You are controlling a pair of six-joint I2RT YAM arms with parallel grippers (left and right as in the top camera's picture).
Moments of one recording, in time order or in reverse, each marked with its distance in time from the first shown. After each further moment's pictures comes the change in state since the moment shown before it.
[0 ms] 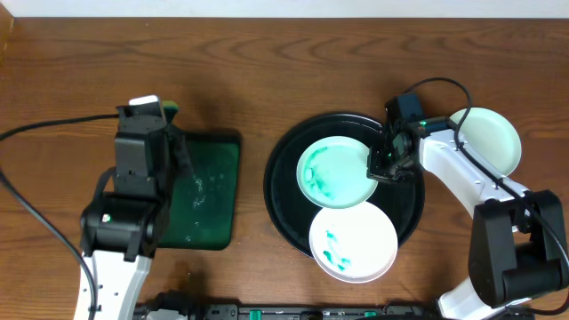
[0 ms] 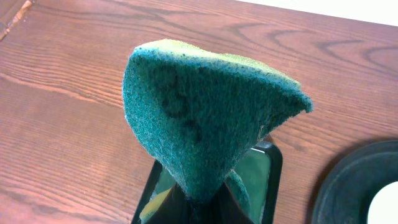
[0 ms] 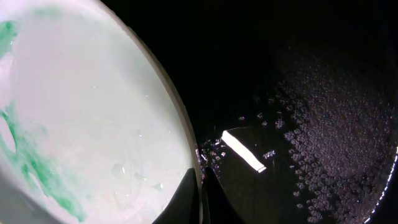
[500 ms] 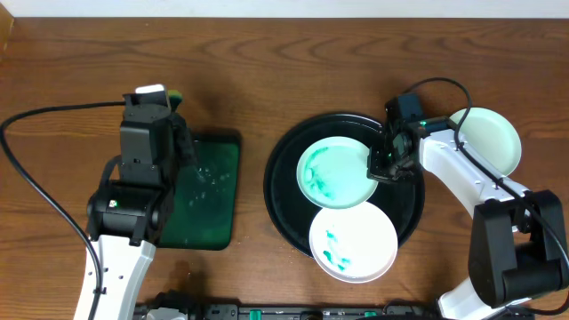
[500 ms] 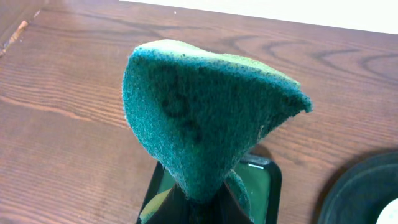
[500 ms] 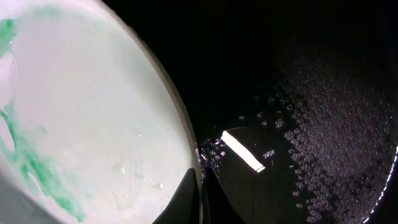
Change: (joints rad) left arm 0.000 0.045 0.000 0.091 0.000 0.040; right arm 0.000 0.000 0.000 -0.002 0.000 -0.013
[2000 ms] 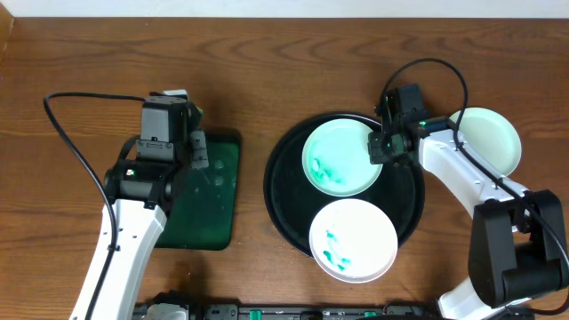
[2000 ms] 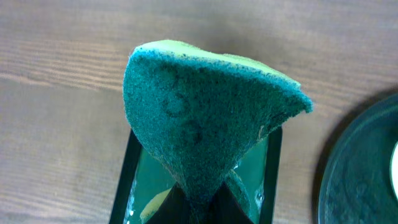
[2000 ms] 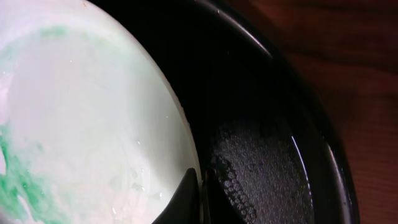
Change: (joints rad) left arm 0.000 0.148 0.000 -0.093 0.096 0.019; right arm 0.000 0.000 0.000 0.222 0.146 -0.237
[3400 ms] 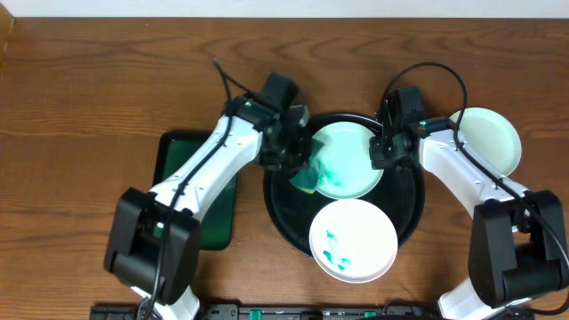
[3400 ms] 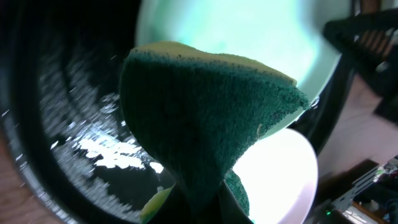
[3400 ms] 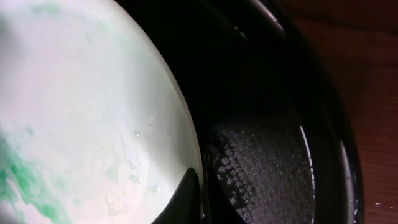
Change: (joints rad) left arm -0.350 0.612 0.350 -0.137 0.621 -0.226; right arm 0.002 0.000 0.000 -0.060 -0.009 0.002
